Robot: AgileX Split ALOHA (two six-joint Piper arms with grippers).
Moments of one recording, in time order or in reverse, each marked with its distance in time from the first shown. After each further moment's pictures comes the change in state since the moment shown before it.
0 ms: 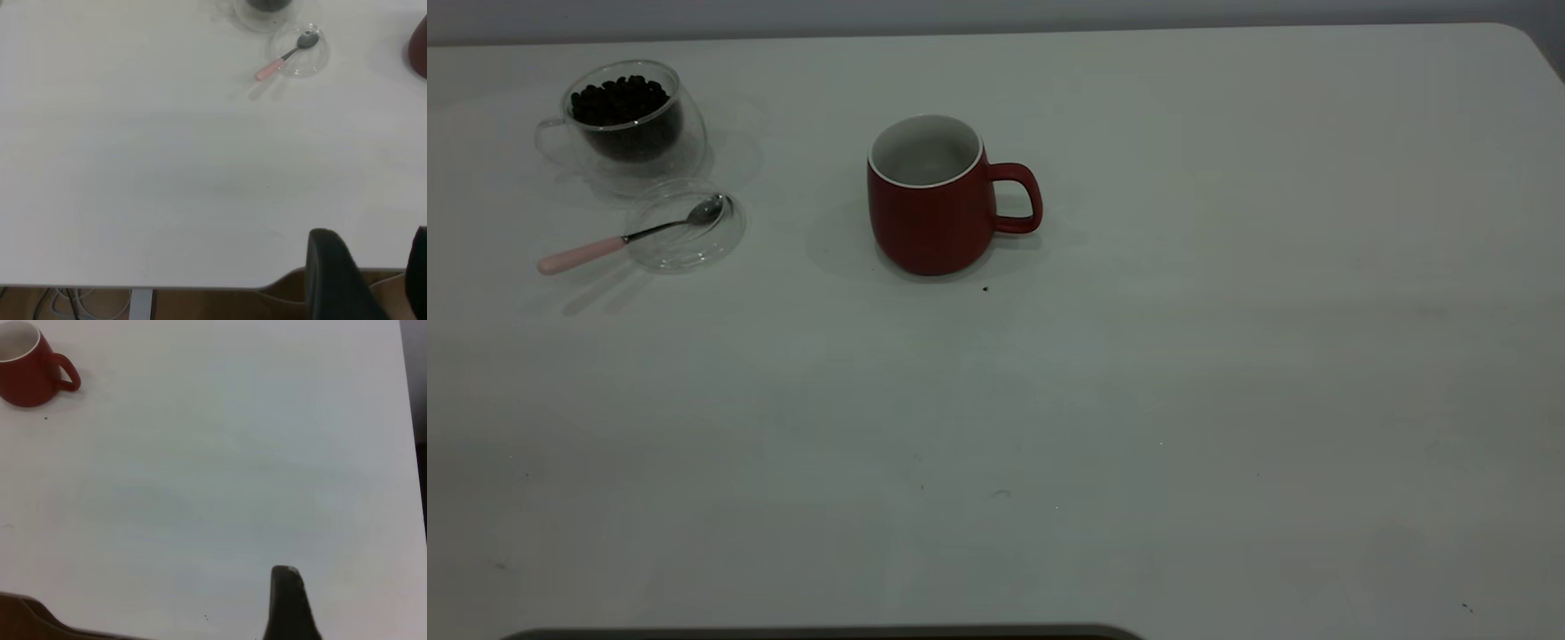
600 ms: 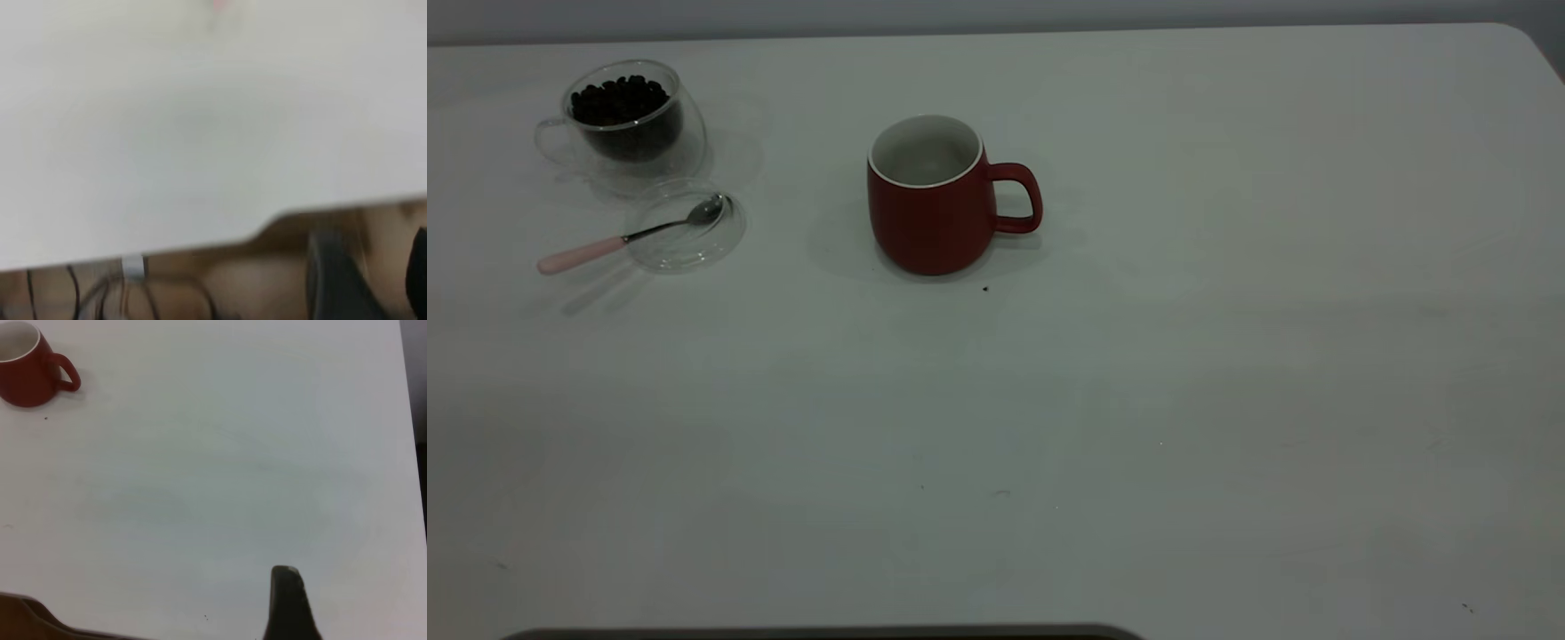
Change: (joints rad) left arm -0.126 0.178 0.000 0.010 -0.016 -0.007; right arm 0.000 0.000 0.000 0.000 0.000 0.000
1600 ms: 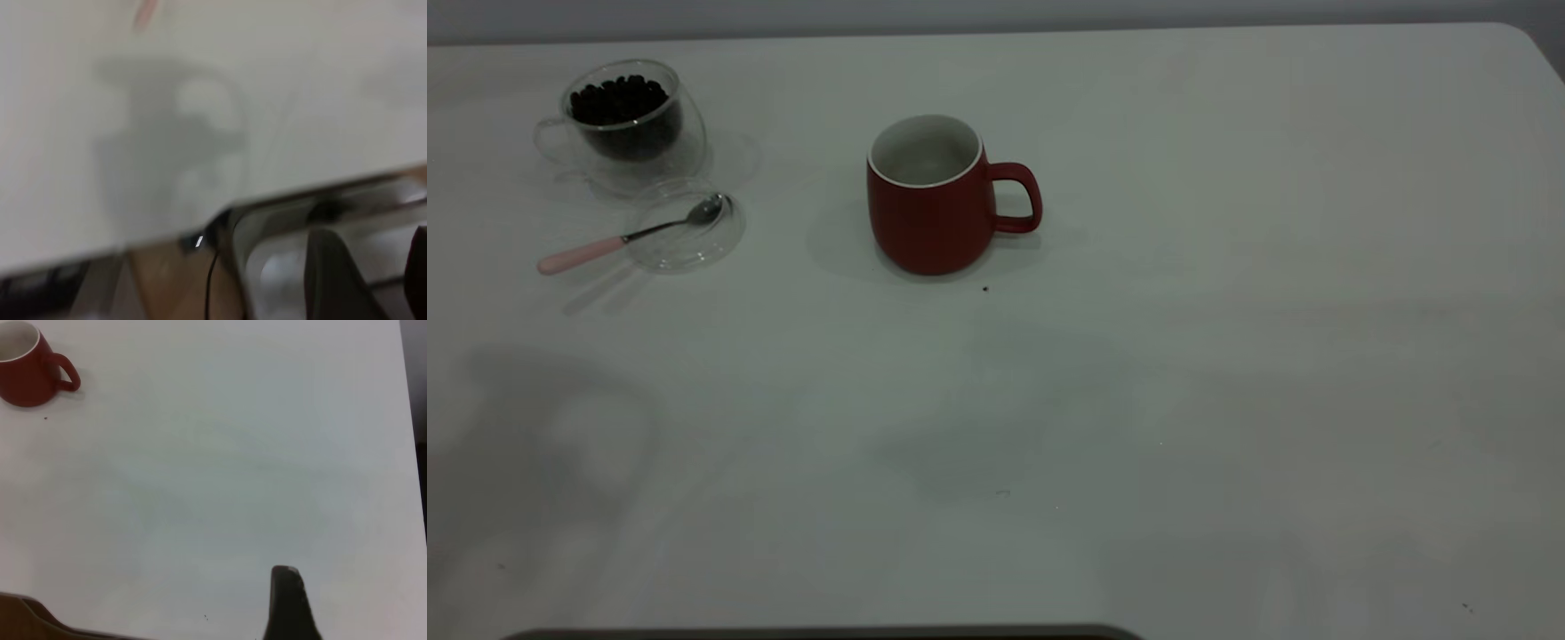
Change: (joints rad) left arm -0.020 1.098 -0.625 -0.110 0.054 0.062; right arm 0.000 0.000 0.000 0.000 0.000 0.000
